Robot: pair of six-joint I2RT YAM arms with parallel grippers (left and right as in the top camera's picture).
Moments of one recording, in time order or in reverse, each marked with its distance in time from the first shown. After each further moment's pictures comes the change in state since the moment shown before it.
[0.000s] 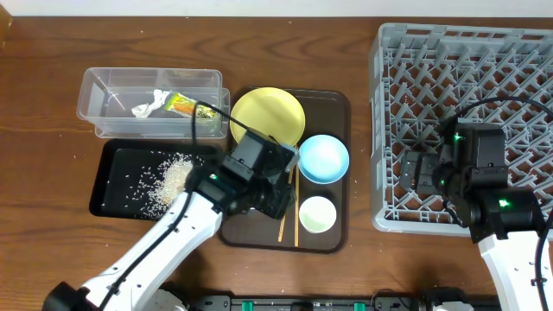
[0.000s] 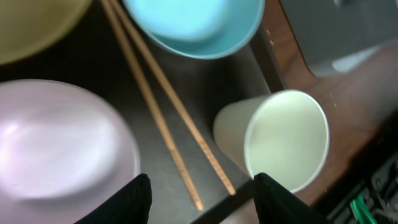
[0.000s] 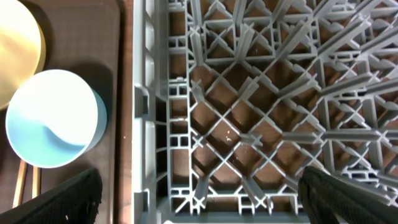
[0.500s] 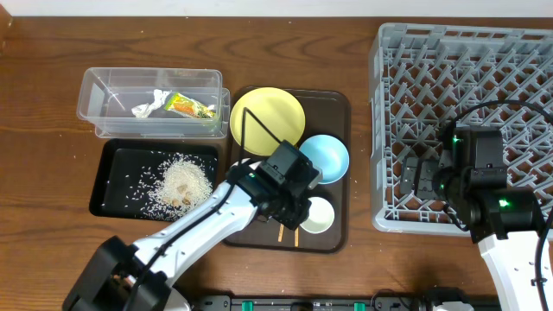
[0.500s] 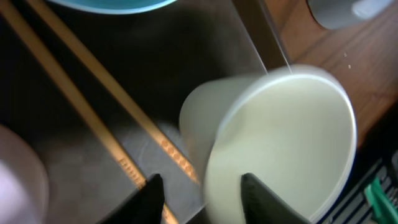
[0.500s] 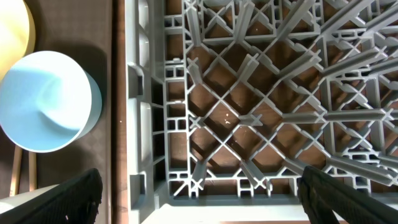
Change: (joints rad) left arm -0.125 0.193 -0.002 0.065 0.015 -0.007; right arm 0.000 0.000 0.000 -0.053 -0.002 0.005
